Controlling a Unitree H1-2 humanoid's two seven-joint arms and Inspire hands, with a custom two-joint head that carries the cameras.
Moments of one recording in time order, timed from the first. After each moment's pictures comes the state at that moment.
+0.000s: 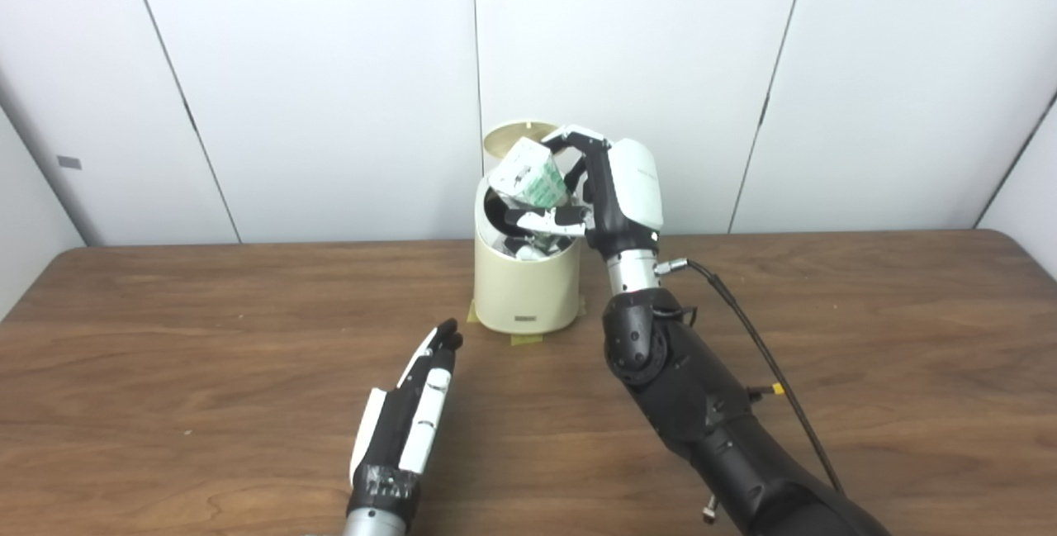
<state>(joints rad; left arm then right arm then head) 0.05 -0.06 -0.14 -0.27 0.12 0.20 -0.01 -0.79 -0.01 0.25 0.72 -0.64 -0.21 -0.67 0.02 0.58</state>
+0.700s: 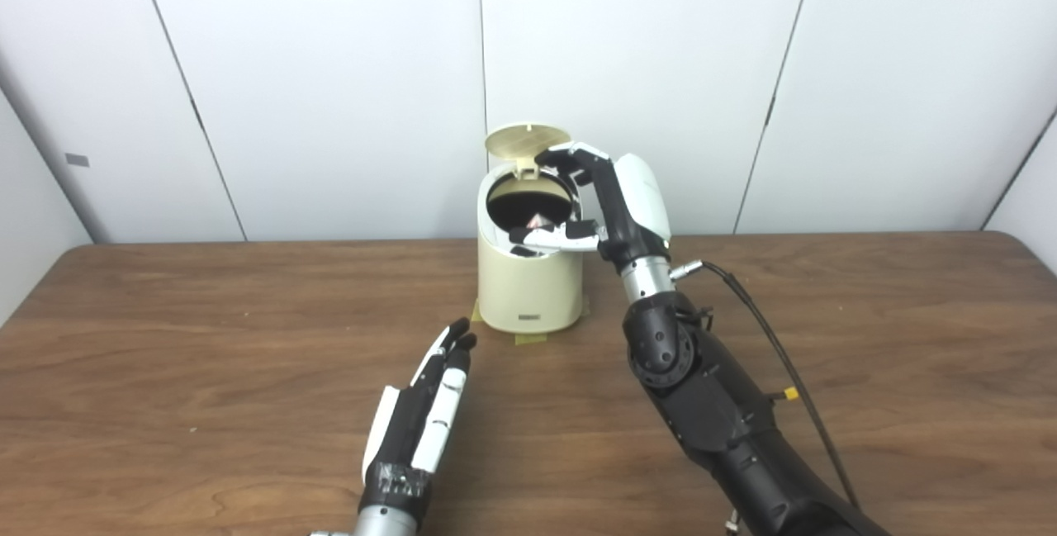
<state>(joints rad) 0.05 -0.06 -0.15 -0.27 0.13 0.20 -0.01 -0.75 -0.03 0.24 0.64 -0.54 -0.16 -0.42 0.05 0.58</state>
